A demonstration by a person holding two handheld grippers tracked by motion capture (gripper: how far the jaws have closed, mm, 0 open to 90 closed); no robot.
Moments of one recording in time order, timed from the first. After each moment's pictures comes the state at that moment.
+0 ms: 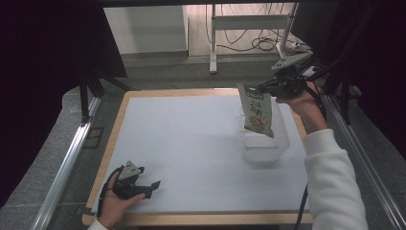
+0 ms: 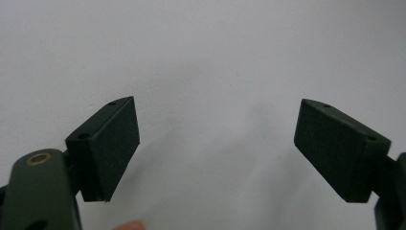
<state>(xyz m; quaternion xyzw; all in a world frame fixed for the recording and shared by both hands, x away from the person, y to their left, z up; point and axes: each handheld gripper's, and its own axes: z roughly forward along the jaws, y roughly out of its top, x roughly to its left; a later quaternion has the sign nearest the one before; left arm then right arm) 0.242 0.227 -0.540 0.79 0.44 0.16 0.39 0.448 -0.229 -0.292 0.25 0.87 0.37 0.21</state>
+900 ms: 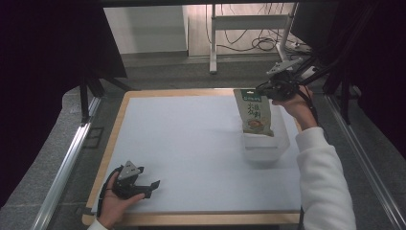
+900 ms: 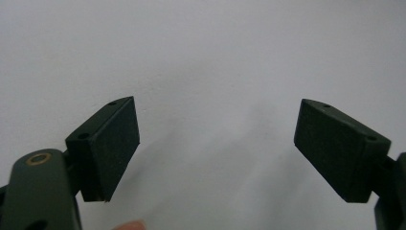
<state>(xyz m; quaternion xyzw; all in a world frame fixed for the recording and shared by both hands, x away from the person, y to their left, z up) 0.242 0.228 -0.539 0.79 0.44 0.16 0.39 0.478 -0.232 -0.332 0.27 0.87 0.36 0.21</state>
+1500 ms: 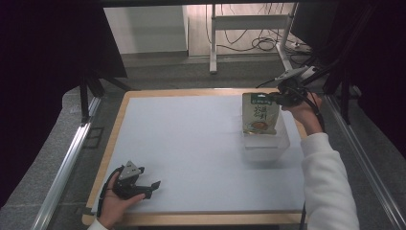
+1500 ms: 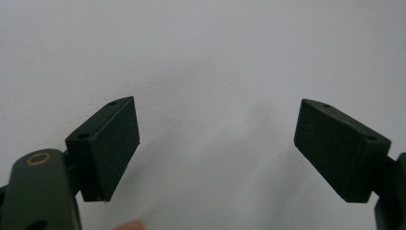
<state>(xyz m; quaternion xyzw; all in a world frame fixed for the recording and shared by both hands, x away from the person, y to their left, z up) 0.242 0.227 -0.540 0.80 0.43 0.16 0.39 0.479 -0.262 -0.355 0.33 0.86 0.30 0.25</state>
